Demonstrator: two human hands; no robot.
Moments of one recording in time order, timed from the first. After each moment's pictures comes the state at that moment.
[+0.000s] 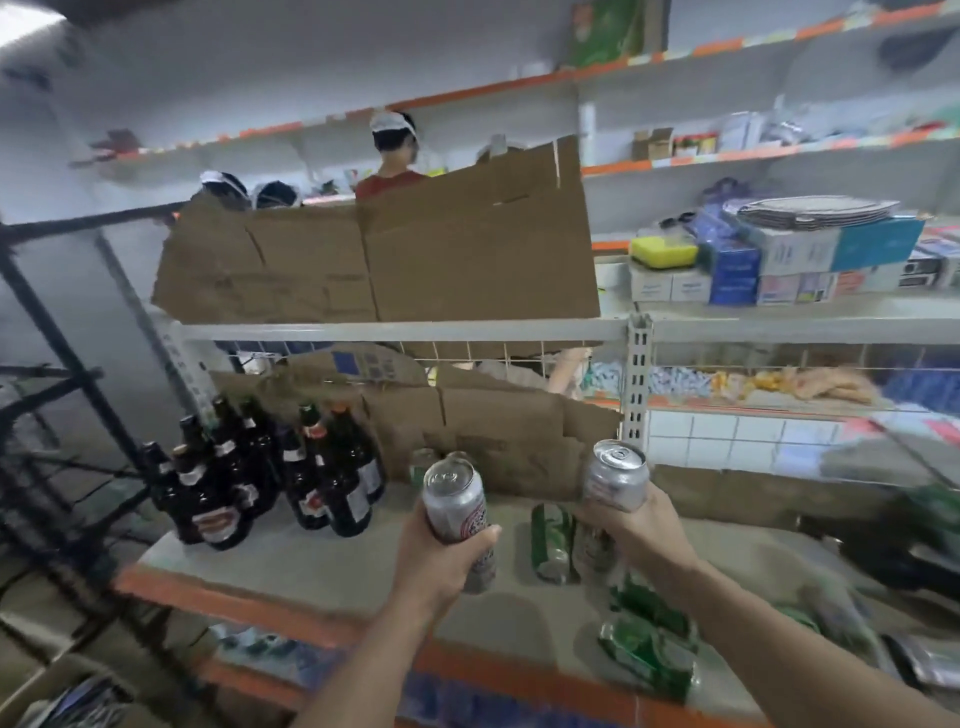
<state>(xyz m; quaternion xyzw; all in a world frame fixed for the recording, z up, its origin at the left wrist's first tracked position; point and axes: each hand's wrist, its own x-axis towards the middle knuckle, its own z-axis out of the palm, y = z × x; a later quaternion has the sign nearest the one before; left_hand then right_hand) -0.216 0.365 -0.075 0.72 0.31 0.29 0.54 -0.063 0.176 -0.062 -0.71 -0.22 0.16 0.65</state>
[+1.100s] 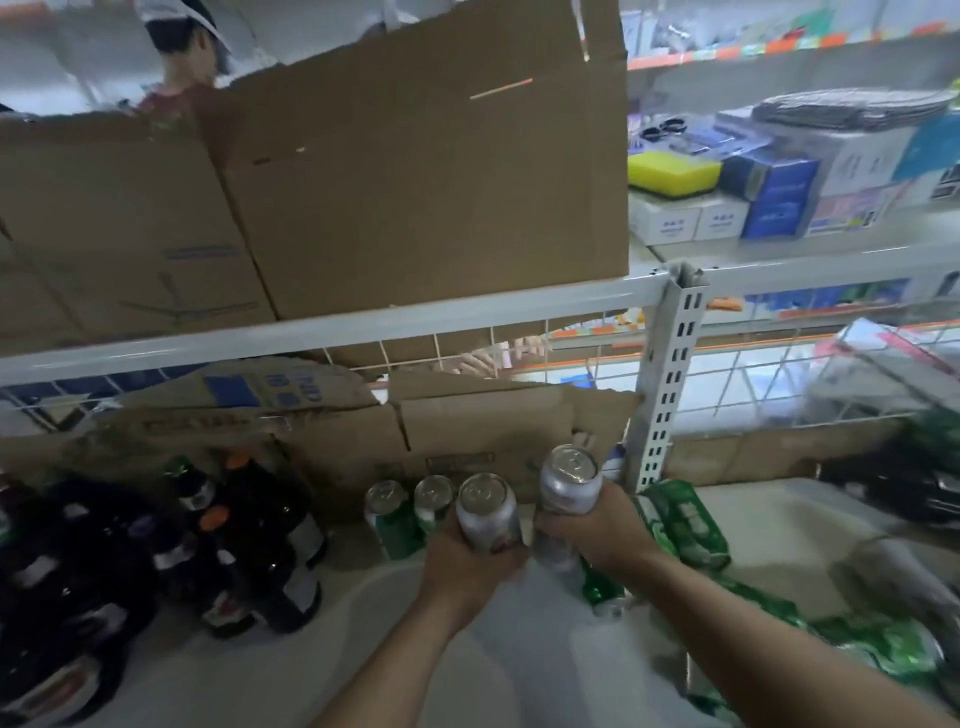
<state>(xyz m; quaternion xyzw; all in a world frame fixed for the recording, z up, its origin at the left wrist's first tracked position) -0.091 0.489 -0.159 0.74 0.26 0.07 0.61 0.009 0.319 -0.160 -0.77 -0.12 0.11 0.62</state>
